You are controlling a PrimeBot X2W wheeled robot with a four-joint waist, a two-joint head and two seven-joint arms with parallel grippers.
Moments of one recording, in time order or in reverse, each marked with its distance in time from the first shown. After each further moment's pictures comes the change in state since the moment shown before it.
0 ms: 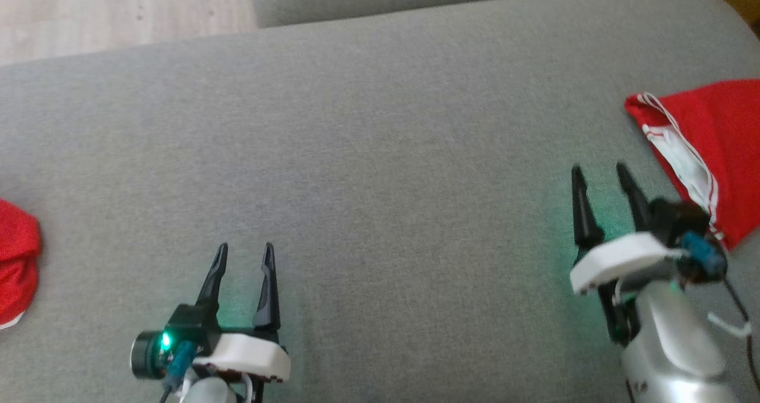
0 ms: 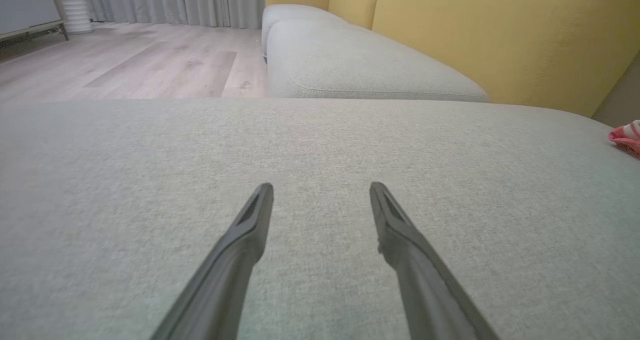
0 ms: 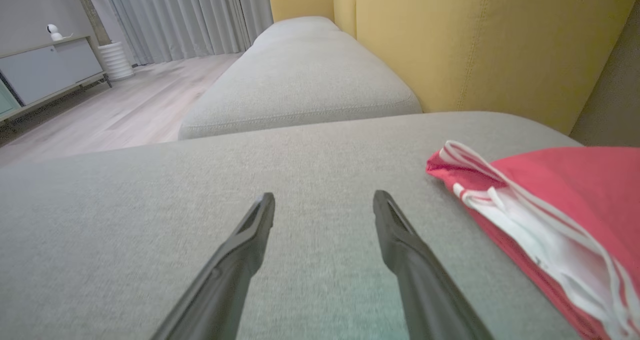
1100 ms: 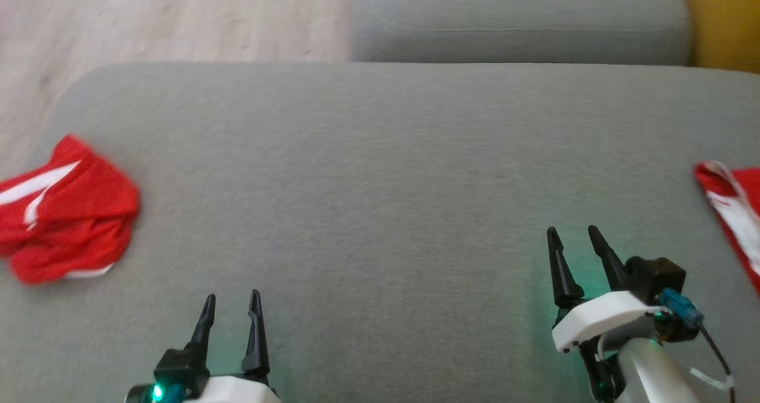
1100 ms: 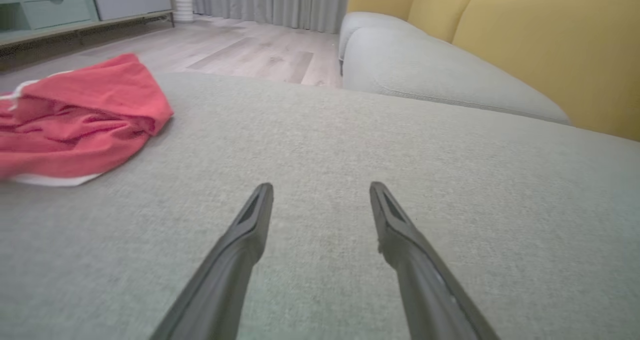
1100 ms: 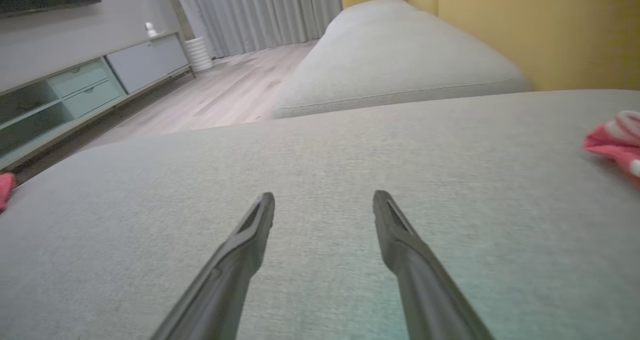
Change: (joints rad) left arm 0.123 0.001 0.039 0.007 -0.040 0.008 0.000; right arm 0.176 0.011 0.090 -0.037 0.106 0.000 0.000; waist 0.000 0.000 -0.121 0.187
